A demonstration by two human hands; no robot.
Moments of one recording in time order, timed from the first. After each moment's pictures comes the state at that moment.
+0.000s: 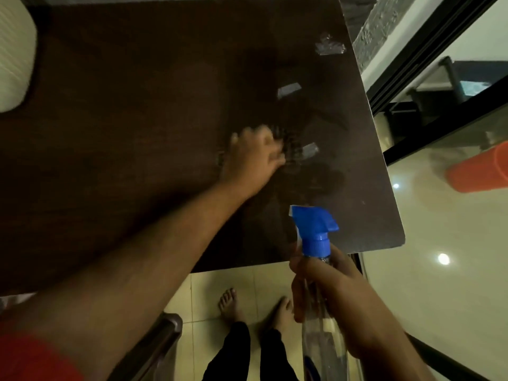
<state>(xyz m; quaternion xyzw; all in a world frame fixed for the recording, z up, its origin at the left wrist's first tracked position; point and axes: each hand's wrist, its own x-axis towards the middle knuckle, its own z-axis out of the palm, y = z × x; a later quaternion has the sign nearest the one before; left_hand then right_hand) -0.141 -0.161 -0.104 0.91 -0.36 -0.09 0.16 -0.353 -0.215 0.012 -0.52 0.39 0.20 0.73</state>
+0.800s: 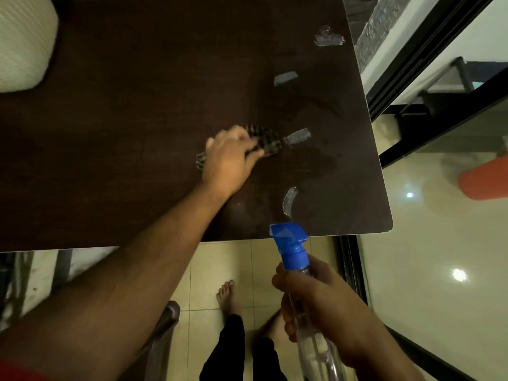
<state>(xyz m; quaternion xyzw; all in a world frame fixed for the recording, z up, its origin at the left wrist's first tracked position) -0.171 -0.135 -0.123 0.94 -0.28 0.01 0.19 -0.405 -0.222 -0.002 -0.54 0.35 0.29 0.70</state>
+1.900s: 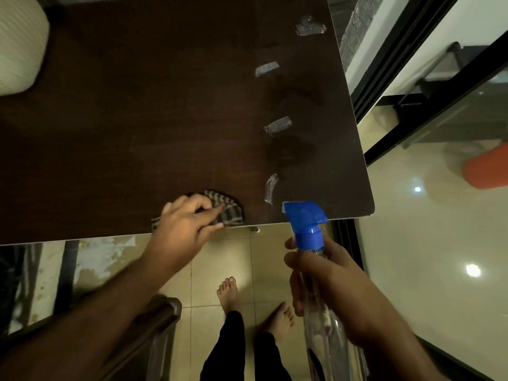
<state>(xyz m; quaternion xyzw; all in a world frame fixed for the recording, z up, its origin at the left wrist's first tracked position) -0.288 -0.038 -0.107 0.92 -0.37 -0.06 0.15 -0.434 -0.263 -0.006 -0.55 0.32 0.22 0.74</state>
